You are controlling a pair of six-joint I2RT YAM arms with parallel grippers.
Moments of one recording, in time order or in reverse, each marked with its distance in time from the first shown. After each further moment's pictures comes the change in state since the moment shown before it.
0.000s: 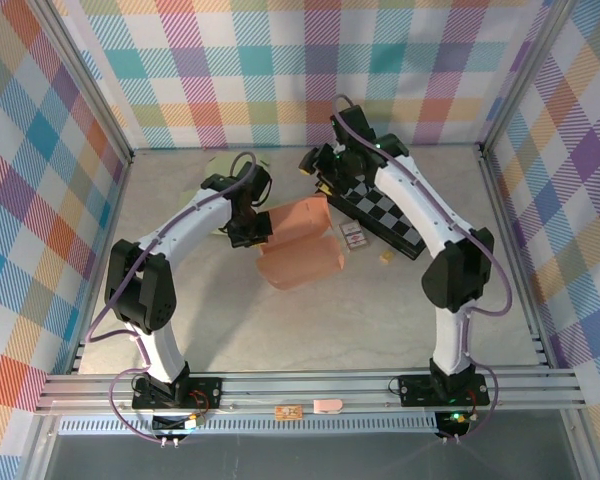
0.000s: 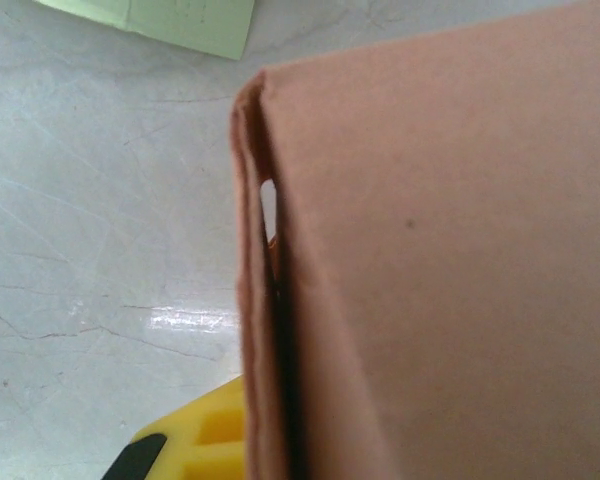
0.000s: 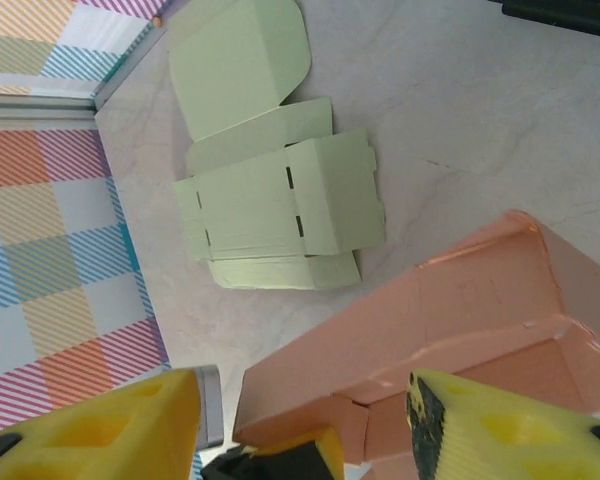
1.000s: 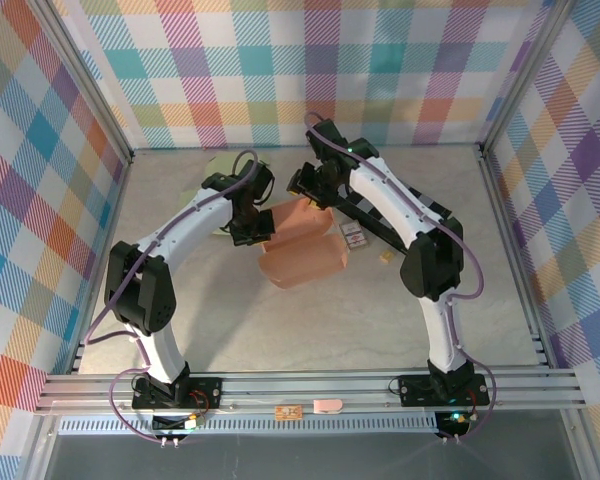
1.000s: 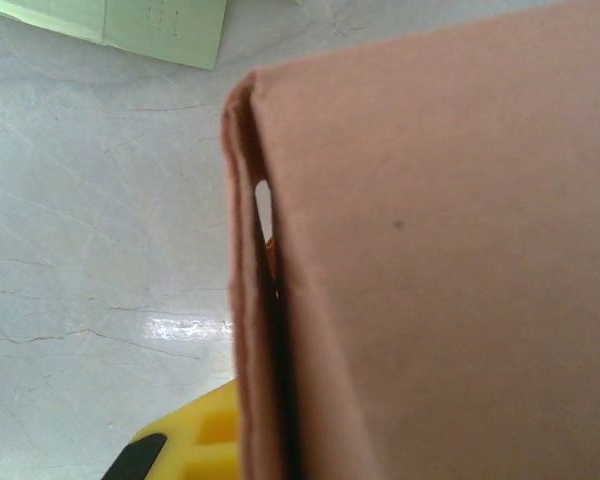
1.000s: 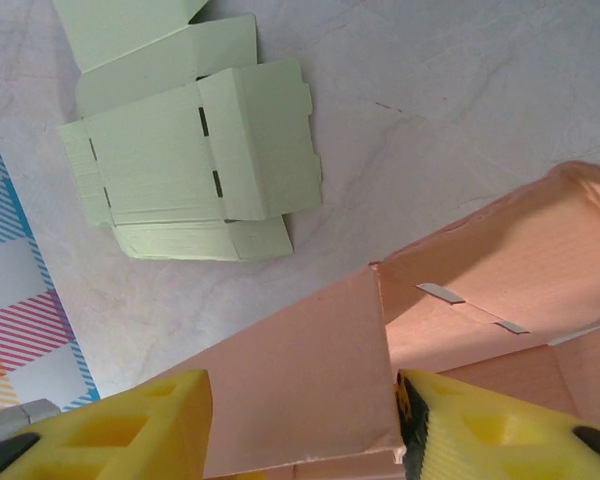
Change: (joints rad) left arm -0.010 -0.014 0.012 0.000 -0.003 0.003; right arm 0.060 0.113 0.041 -0.084 0.018 -0.063
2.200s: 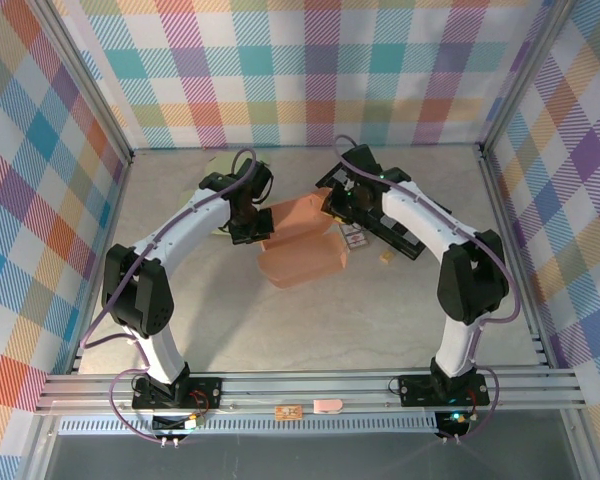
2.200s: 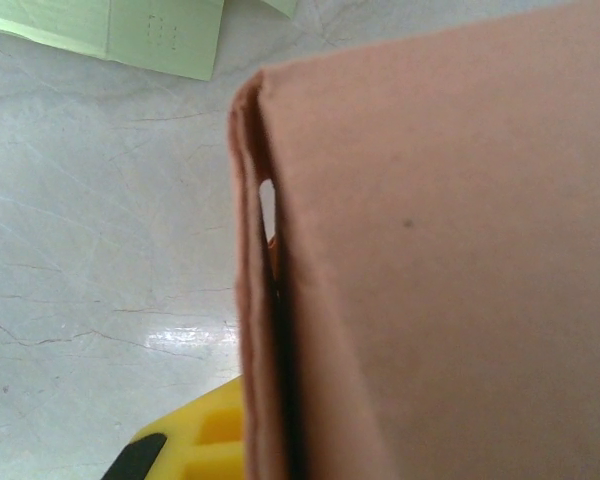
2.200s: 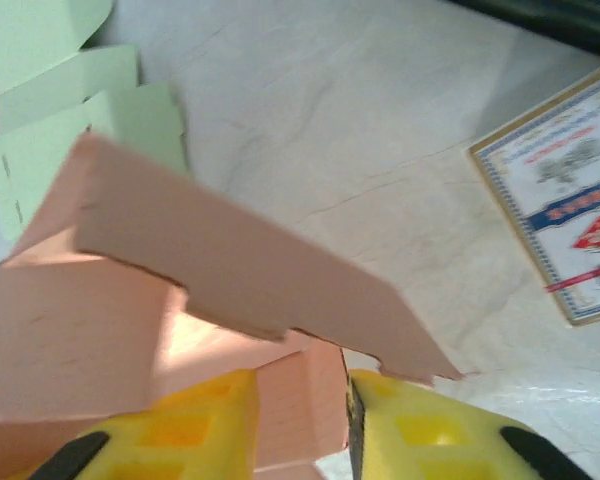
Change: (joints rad) left arm 0.000 -0.016 0.001 0.000 -0.003 0.019; right arm -0.132 -0.308 -0.602 0.287 0.018 -0.114
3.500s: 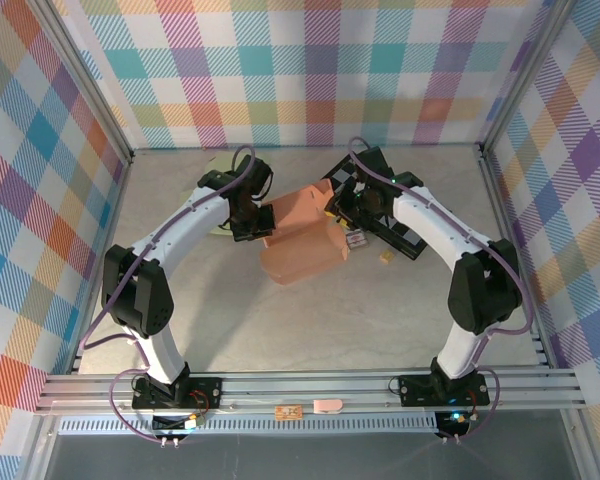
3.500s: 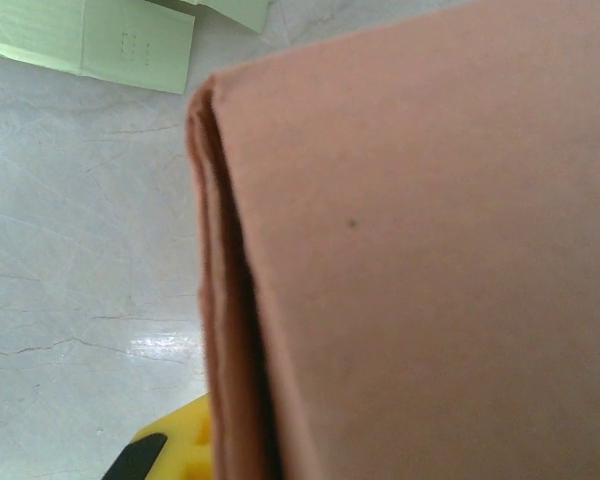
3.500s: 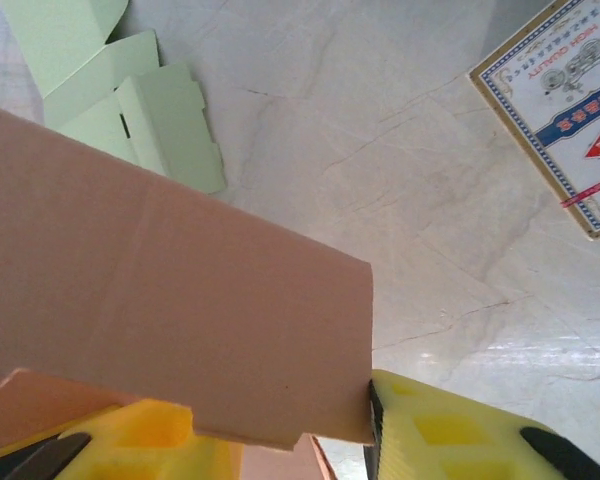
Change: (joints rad) left arm 0.000 -0.001 0.024 0.005 0.026 0.003; right arm 0.013 -0.089 -0.071 0.028 -0.091 0.152
